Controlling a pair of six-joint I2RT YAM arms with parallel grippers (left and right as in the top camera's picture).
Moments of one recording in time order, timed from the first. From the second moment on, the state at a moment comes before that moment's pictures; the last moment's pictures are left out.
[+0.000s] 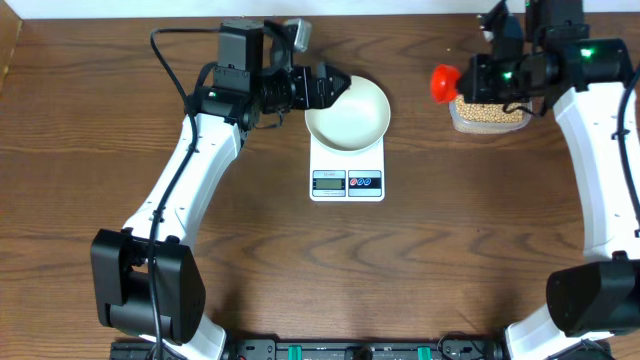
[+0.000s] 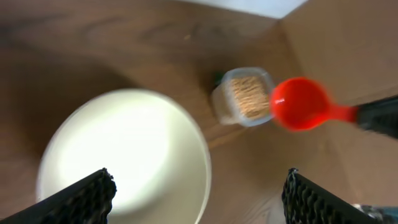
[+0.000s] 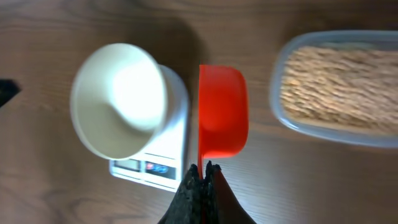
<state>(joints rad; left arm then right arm) -0.22 1.74 1.42 -0.40 0.66 -0.32 0.05 1.76 1.82 -1.13 -0.35 0.09</state>
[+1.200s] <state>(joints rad) -0.39 1.74 1.42 -0.81 0.30 -0.16 -0.13 1.76 1.82 -1.16 -0.30 0.01</state>
